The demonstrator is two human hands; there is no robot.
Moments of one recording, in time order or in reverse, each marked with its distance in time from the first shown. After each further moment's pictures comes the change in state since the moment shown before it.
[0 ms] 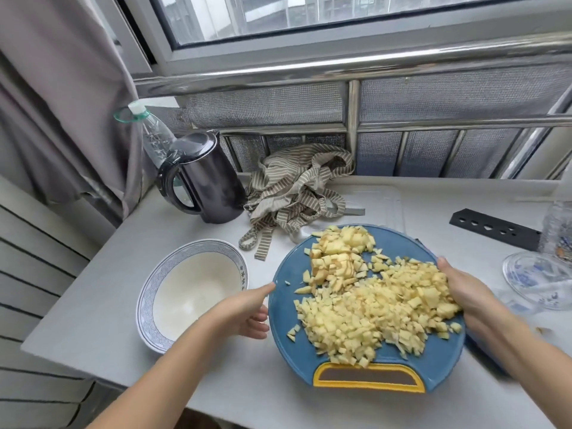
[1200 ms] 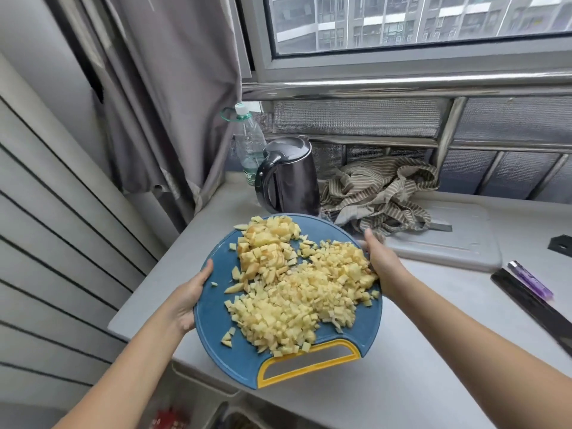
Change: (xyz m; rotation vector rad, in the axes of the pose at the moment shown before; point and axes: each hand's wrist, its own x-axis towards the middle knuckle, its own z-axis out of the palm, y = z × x) left_hand 0.017 -0.103 -0.260 -0.760 -0.071 0.295; right_hand -0.062 -0.040 0.297 0.009 -0.389 -0.099
